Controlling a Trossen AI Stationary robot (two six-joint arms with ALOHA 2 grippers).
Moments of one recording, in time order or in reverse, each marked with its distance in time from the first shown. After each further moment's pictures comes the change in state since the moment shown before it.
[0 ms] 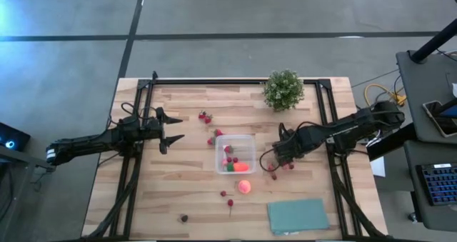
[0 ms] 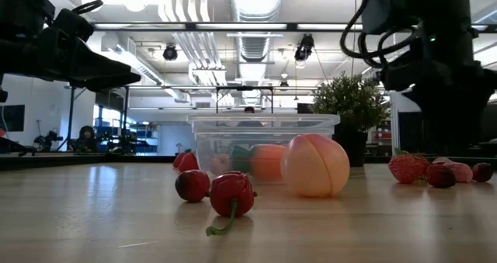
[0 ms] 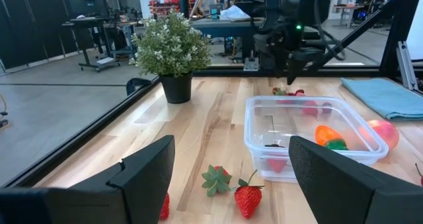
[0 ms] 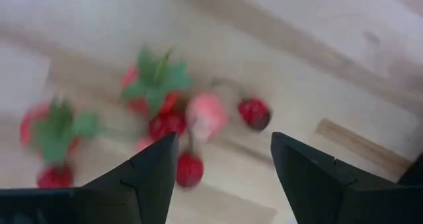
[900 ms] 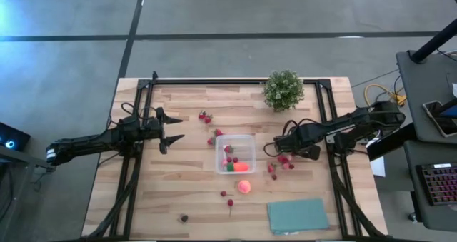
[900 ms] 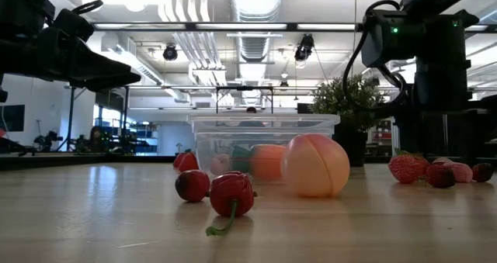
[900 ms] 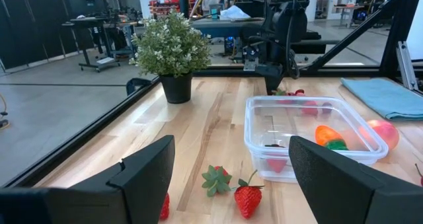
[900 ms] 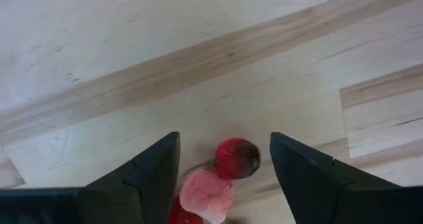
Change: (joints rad) left arm 0.000 0.000 0.000 0.000 0.000 0.000; right arm -0.091 0.001 -0.153 0.175 0.009 0.669
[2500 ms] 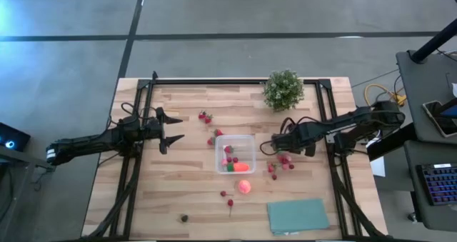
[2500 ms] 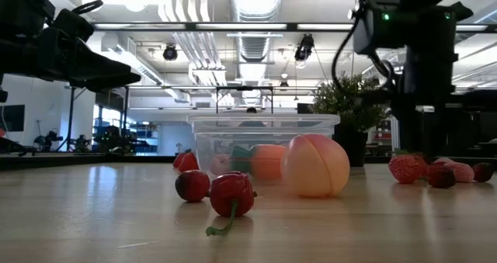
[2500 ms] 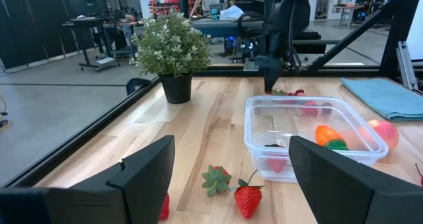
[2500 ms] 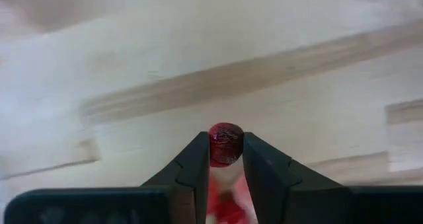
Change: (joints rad) left arm 0.000 0.000 0.000 0.000 0.000 0.000; right arm -0.001 -0.004 0.066 0.011 0.084 -0.079
